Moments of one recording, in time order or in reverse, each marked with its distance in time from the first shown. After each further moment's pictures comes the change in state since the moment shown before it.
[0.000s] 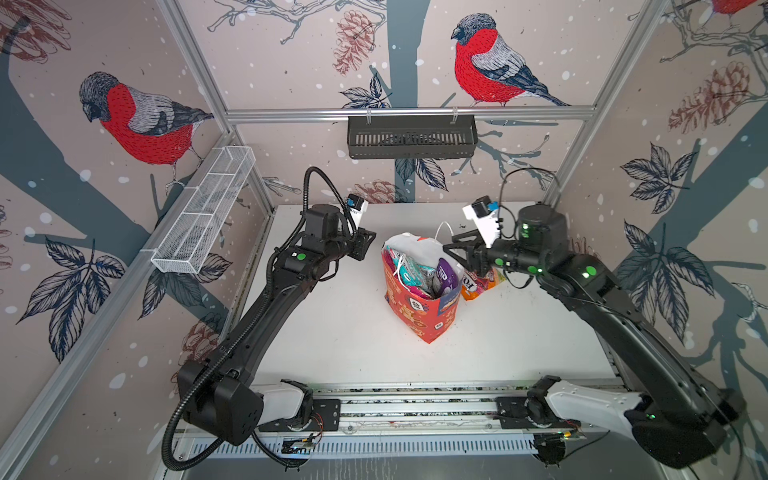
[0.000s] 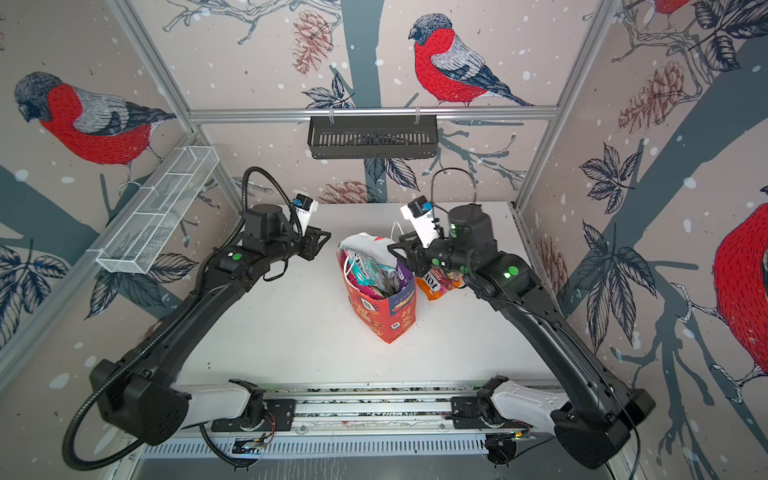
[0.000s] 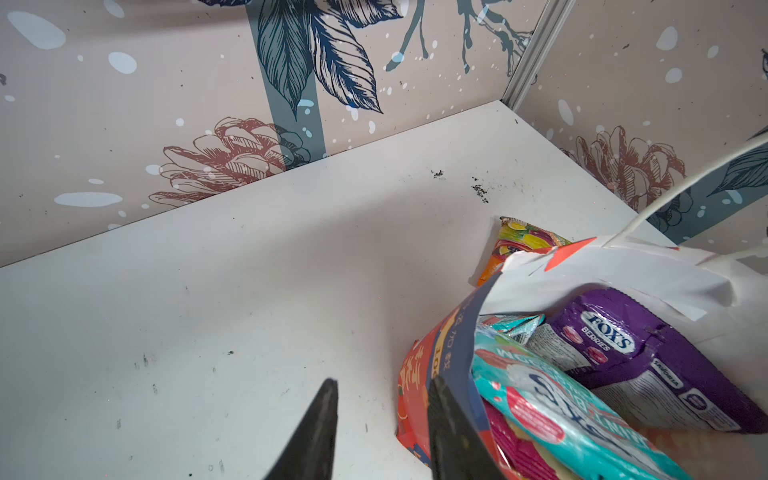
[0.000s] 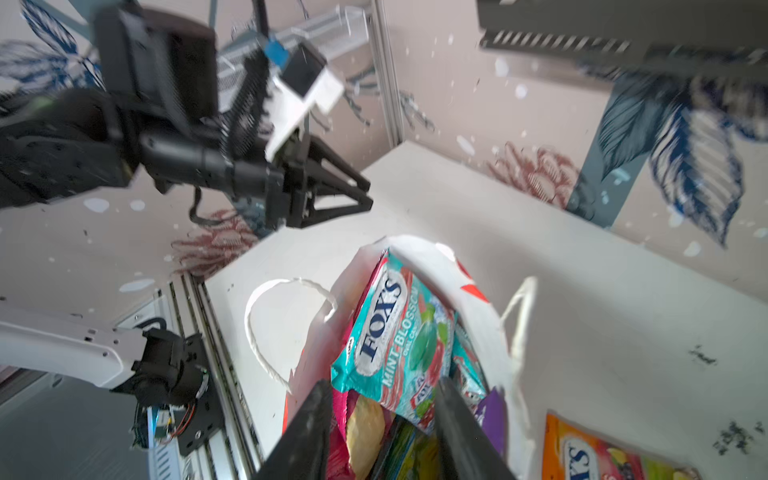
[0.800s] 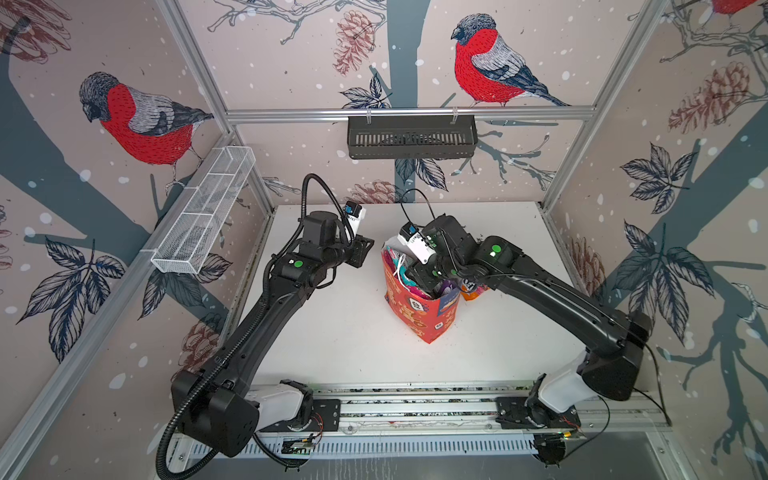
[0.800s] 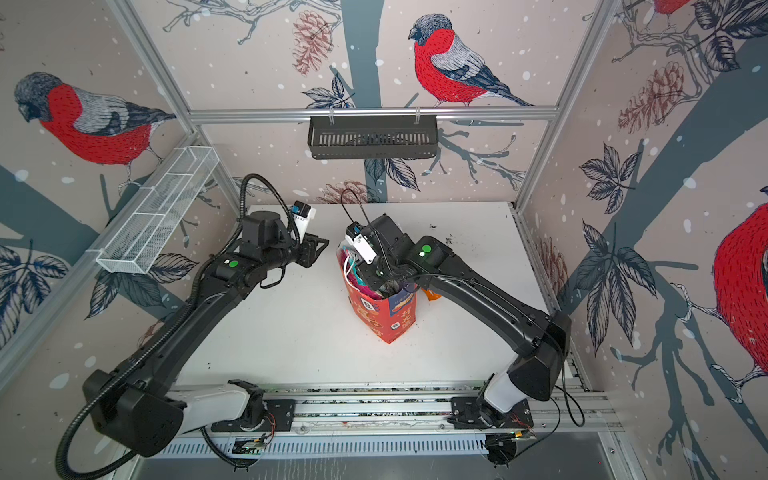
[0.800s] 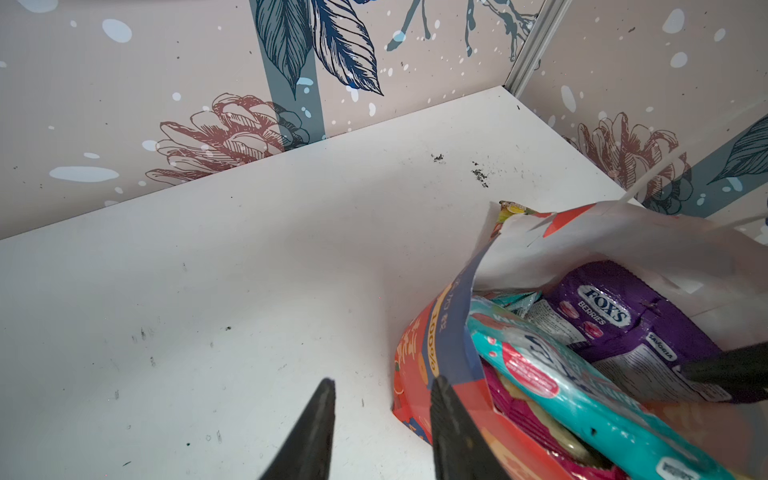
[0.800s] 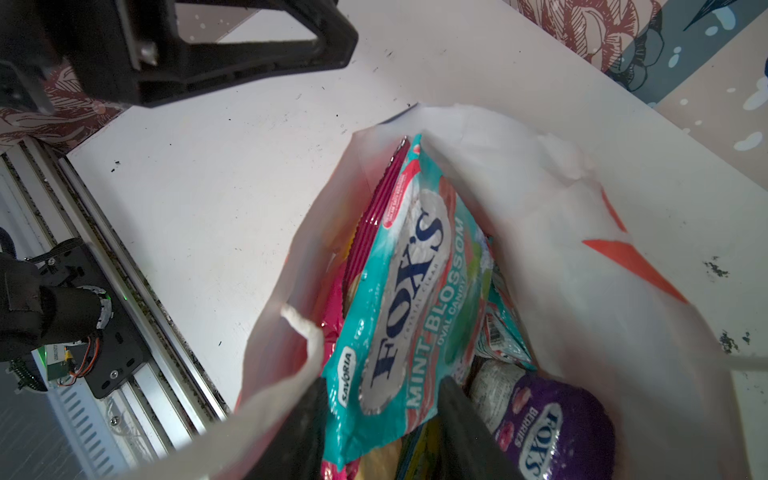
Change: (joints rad) left arm -0.001 -0.035 -0.050 -0.019 -0.009 -0.007; right arm 0.264 0.369 0.222 -0.221 0.351 0.005
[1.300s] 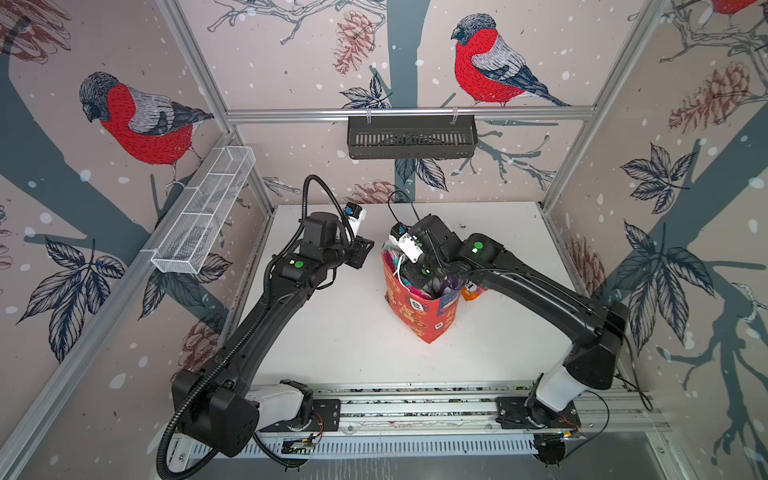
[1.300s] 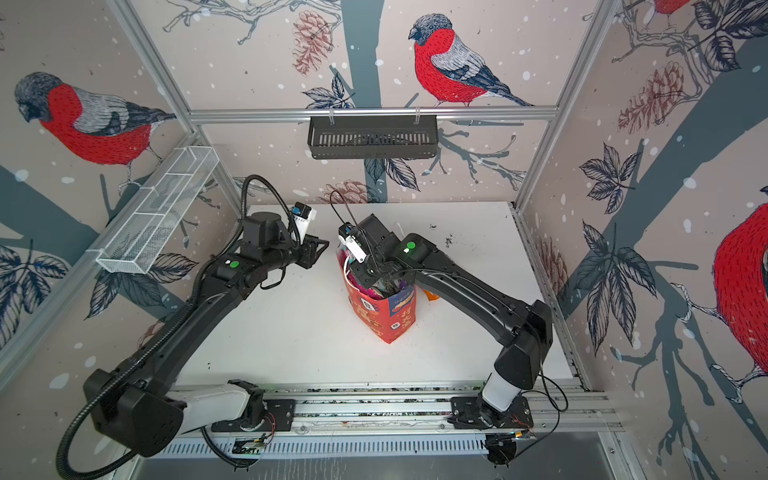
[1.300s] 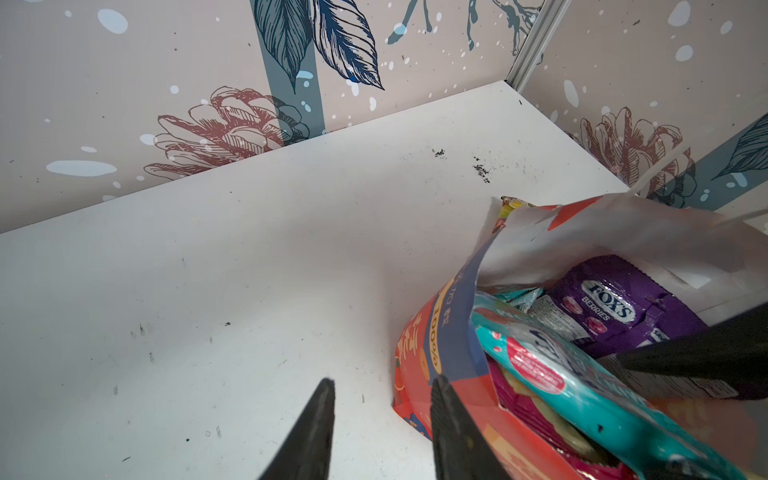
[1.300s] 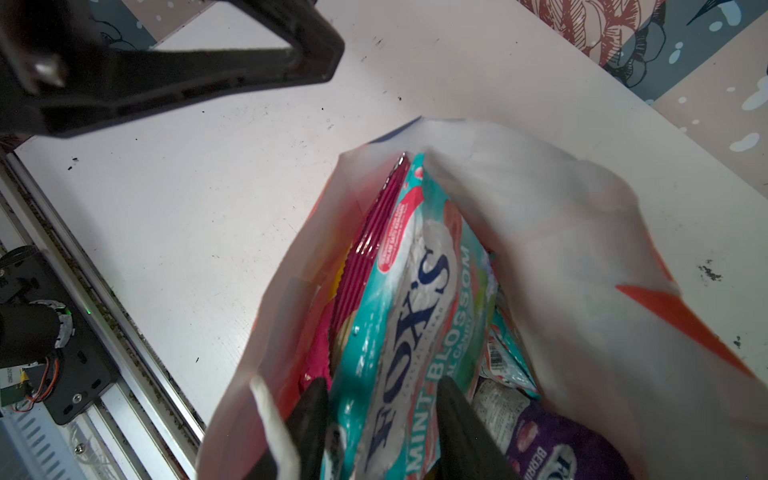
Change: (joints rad) left arm 0.000 0.000 -0.009 0.001 0.000 0.002; right arm 0.013 0.099 0.059 -0.001 0.052 0.000
